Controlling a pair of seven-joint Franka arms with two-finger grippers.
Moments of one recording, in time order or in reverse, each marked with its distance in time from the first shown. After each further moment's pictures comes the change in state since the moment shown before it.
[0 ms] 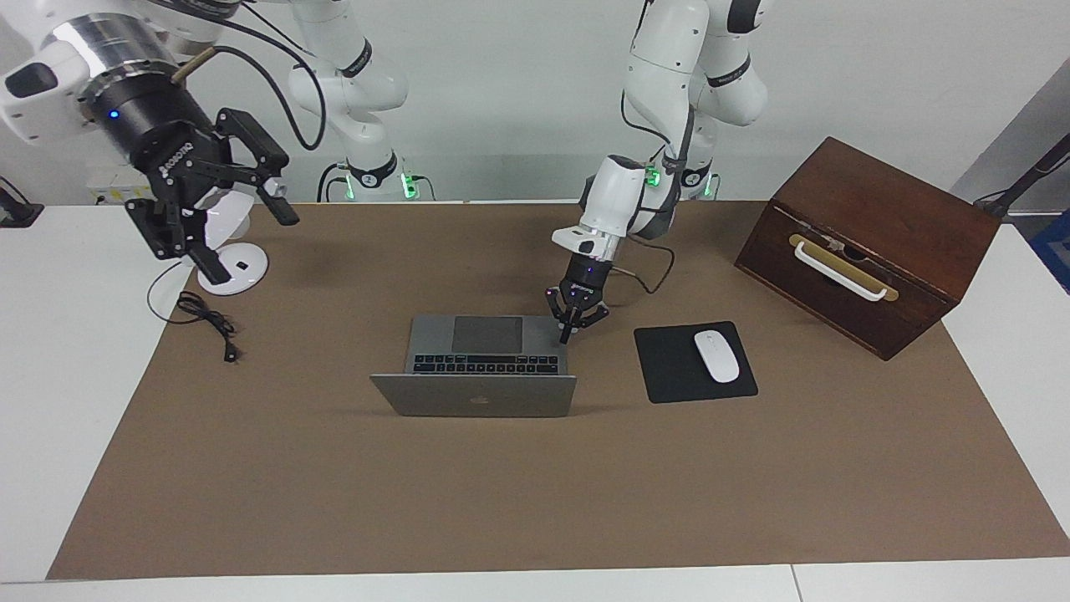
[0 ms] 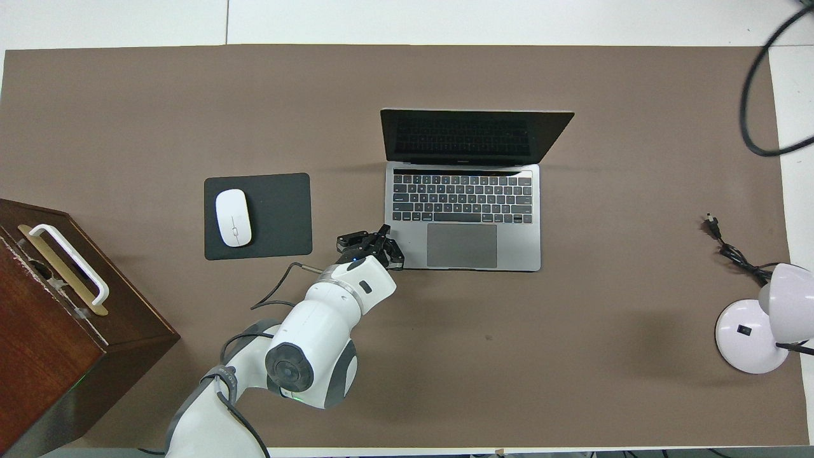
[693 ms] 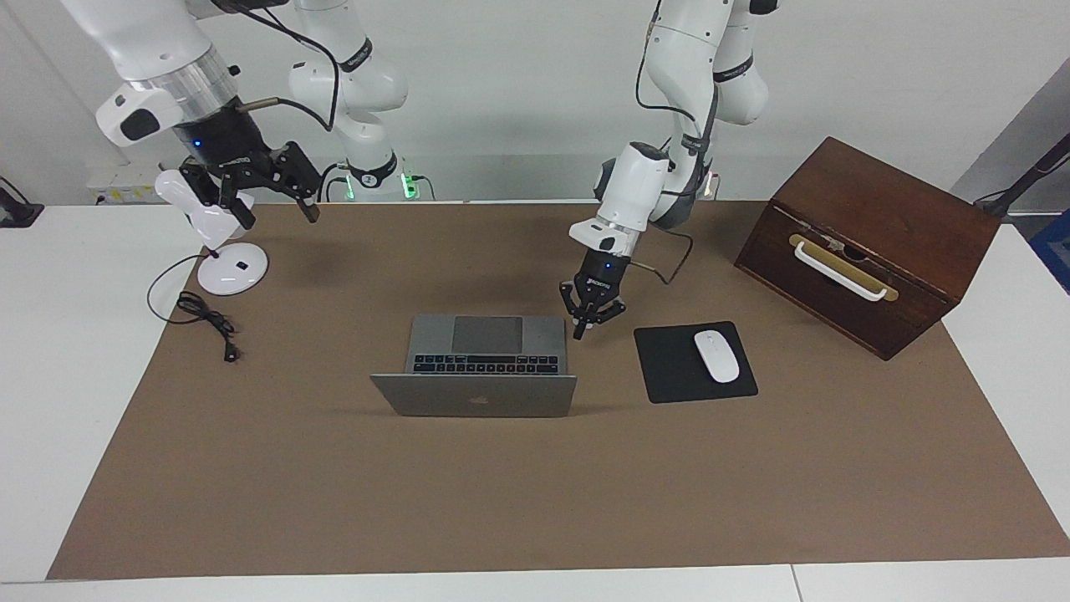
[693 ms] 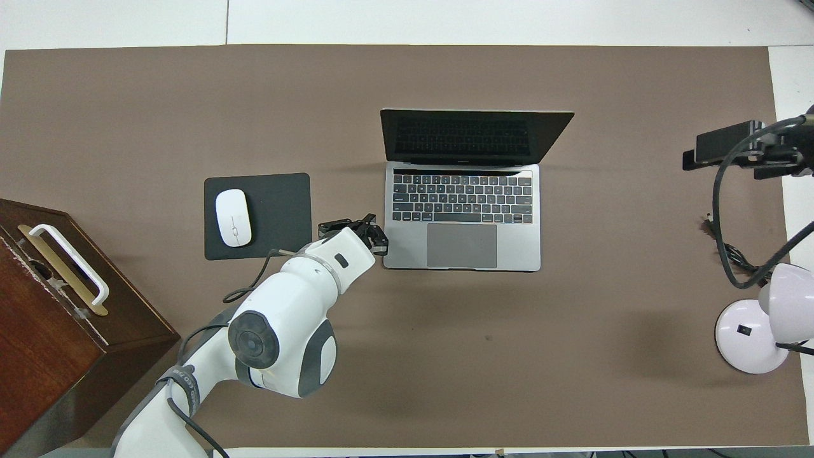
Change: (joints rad) left arm 0.075 -0.123 0.018 0.044 -0.008 -0.269 0.000; right arm 0.018 -0.144 0.030 -0.189 -0.517 -0.494 0.440
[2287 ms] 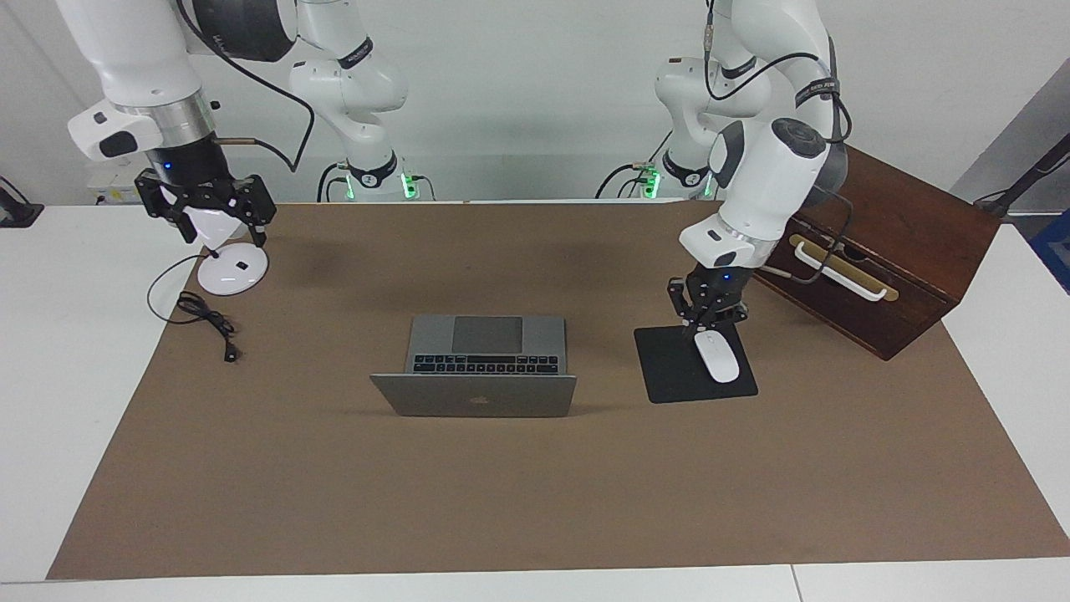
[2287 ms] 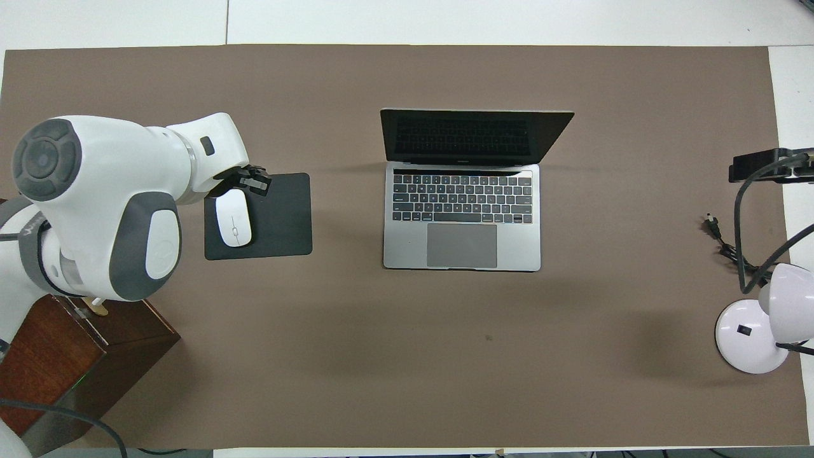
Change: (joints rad) left arm 0.377 -0.080 0.017 0.399 0.257 -0.889 0.269; right arm -0.043 -0.074 -0.009 -0.185 -0.195 0.170 -0.112
